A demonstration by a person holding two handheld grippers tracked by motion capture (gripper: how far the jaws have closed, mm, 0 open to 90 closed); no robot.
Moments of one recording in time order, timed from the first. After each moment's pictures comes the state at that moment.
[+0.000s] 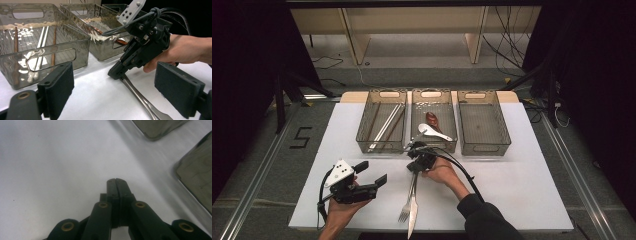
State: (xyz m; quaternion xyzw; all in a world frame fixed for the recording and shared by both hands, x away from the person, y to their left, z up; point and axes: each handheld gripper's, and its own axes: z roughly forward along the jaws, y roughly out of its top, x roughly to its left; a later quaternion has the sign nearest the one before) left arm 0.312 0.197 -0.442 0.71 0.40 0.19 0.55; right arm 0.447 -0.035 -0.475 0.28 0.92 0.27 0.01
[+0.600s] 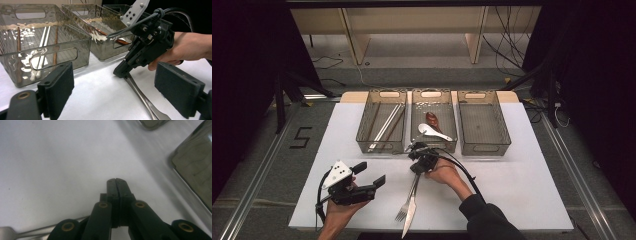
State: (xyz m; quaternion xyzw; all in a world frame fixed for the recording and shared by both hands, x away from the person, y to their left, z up) left arm 0.310 0.200 -0.441 0.70 0.41 0.19 0.55; right arm 0.442 -0.039 -0.470 0.27 0.93 0.24 0.02
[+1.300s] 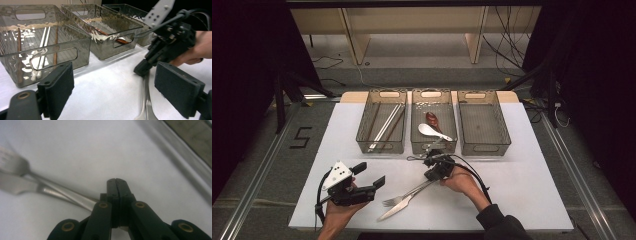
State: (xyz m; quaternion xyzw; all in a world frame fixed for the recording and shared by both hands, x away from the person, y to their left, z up) left arm 0.307 0.200 -0.441 0.71 0.40 0.20 0.55; right arm 0.416 -0.084 -0.468 0.30 0.93 0.23 0.02
